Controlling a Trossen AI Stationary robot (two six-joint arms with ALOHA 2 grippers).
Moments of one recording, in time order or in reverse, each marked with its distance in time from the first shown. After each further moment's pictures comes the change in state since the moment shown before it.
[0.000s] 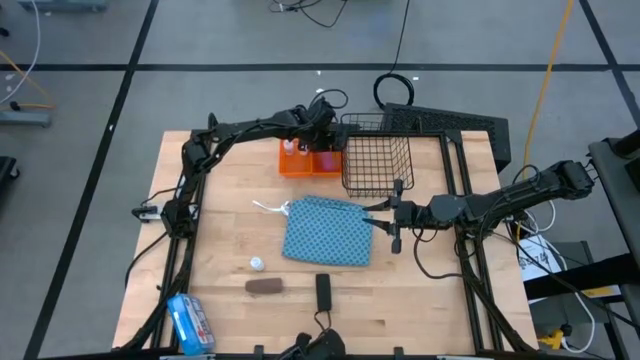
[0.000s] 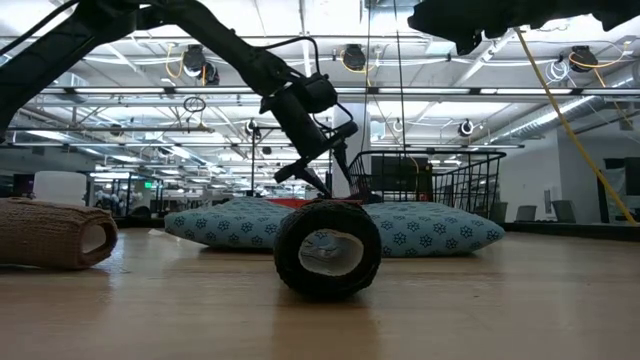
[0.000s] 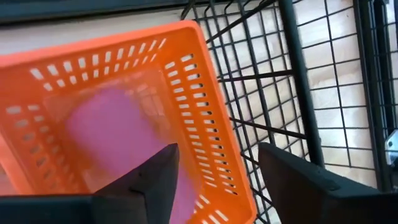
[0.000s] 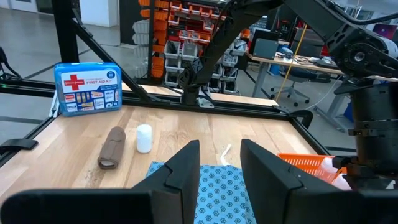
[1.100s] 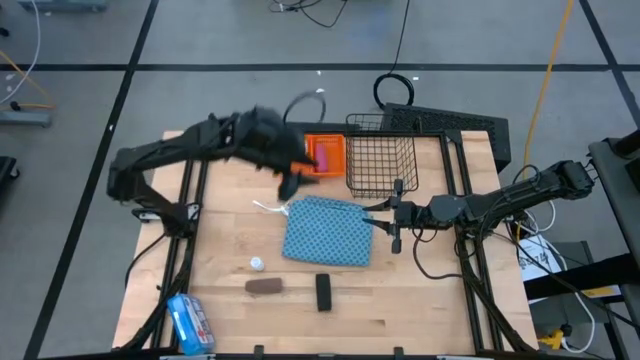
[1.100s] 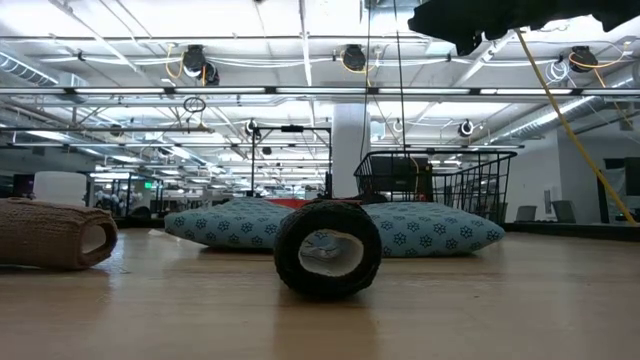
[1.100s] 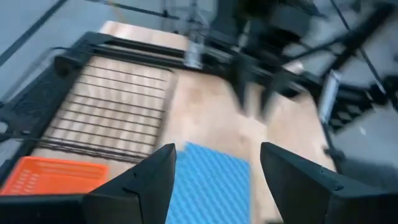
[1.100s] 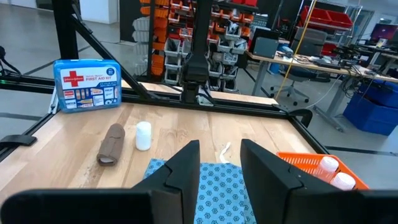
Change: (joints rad) left arm -0.396 -0.644 0.003 -0.291 -0.021 0.718; right arm 0.000 0.000 0.000 -0.009 0.000 -0.008
